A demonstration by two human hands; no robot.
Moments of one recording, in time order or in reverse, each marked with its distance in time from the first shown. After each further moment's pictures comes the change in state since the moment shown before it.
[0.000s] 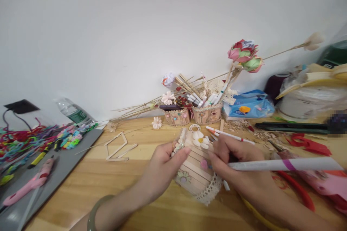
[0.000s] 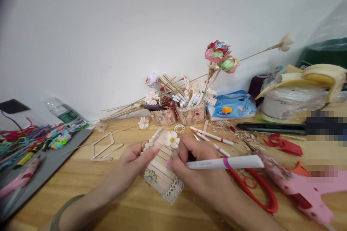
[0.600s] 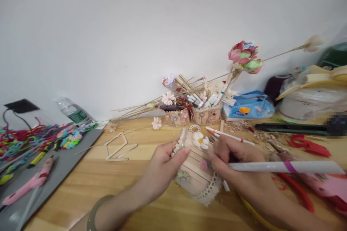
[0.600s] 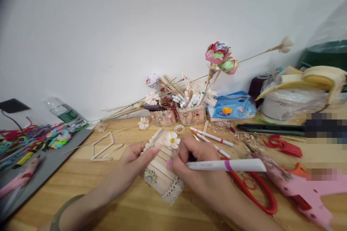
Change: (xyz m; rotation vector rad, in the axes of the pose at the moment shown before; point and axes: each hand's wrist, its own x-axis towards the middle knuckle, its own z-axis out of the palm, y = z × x) left_hand 0.001 -0.002 0.000 0.016 0.013 -0.001; right_hand 0.002 -0.002 0.001 -0.067 0.055 0.003
